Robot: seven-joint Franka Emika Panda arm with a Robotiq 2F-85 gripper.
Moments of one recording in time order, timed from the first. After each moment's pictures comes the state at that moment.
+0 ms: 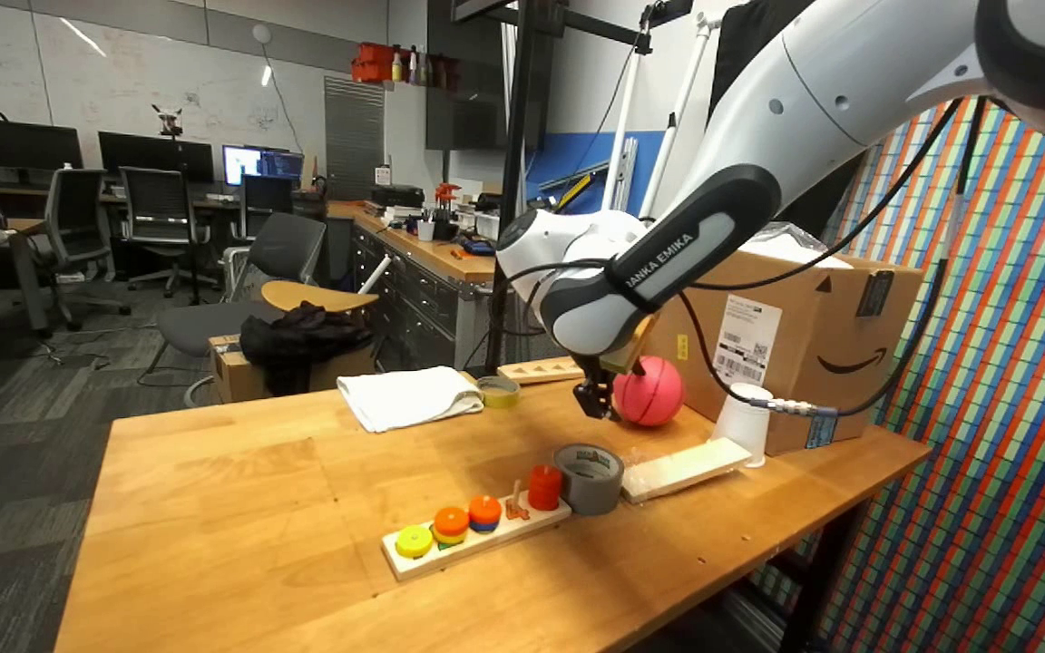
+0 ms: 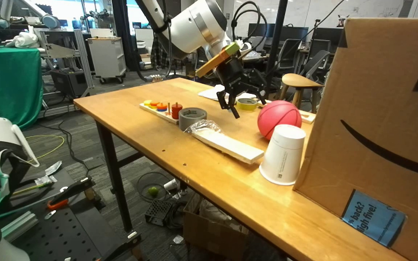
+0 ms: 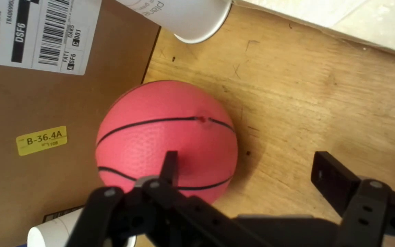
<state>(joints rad) 0.05 0.43 0.03 -1.84 -0.85 1.99 0.26</state>
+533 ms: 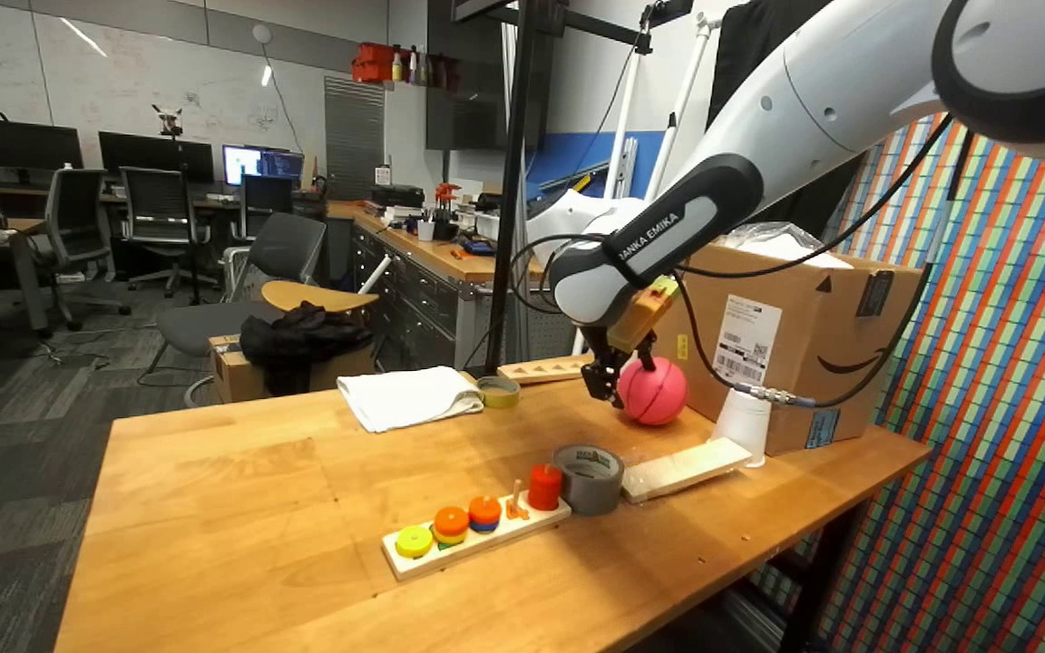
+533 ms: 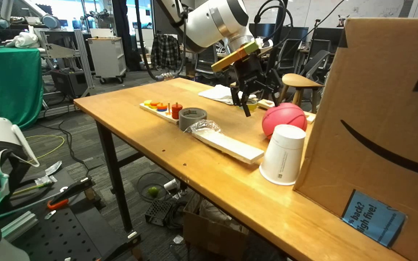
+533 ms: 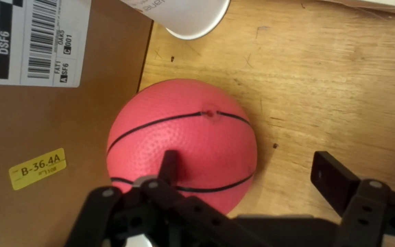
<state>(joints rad) 0.00 0.47 -0.03 -1.72 -0.68 1.99 0.18</state>
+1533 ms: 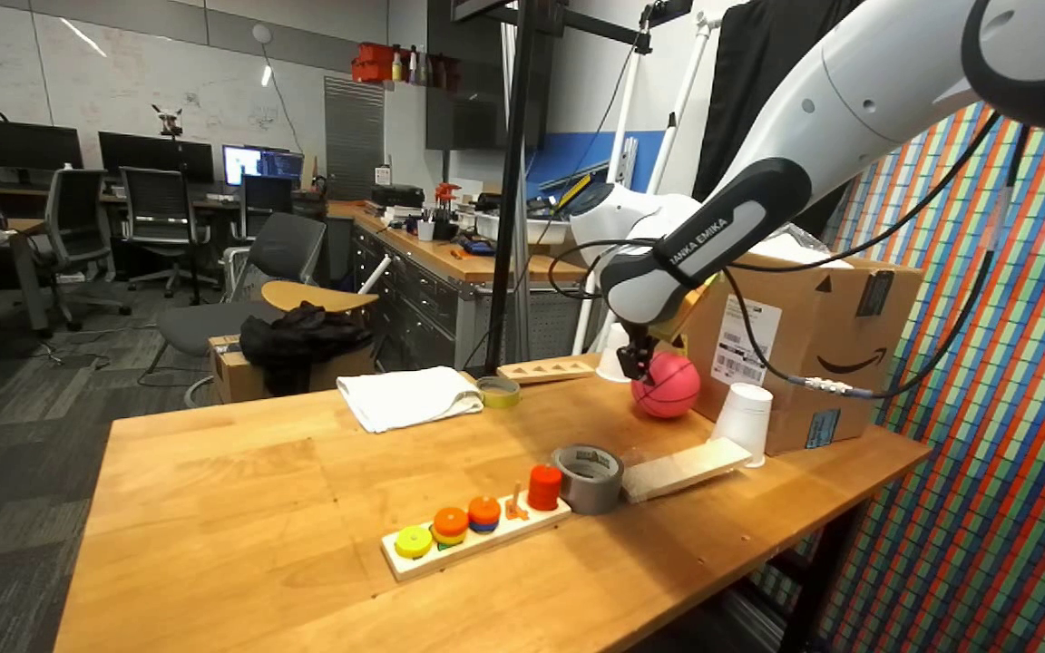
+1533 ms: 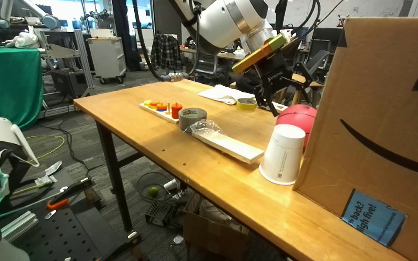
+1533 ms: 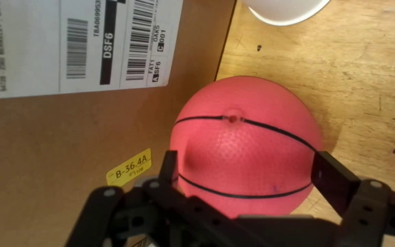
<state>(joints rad) -0.03 0.42 -0.11 -1.79 -0.81 2.15 0.19</state>
